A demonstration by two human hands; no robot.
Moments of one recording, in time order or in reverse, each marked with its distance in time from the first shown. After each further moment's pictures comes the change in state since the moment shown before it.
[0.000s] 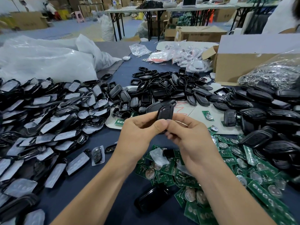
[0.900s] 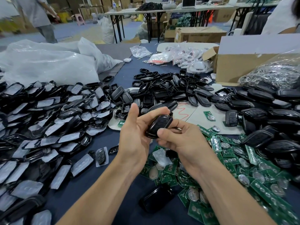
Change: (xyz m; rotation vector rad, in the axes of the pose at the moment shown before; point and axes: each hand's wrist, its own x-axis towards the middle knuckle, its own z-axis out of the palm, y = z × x) left_hand 0.002 -0.003 -0.002 -0.276 0.048 -0.197; right_hand -0.001 0.008 0.004 -0.048 -0.068 0.073
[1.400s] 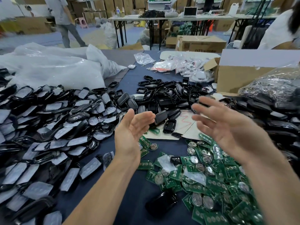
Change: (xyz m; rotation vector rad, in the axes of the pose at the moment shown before) left_hand 0.007 0.015 -0.018 -0.032 0.290 0.104; right_hand 0.003 -0.081 -0.062 0.083 -0.122 -0.038
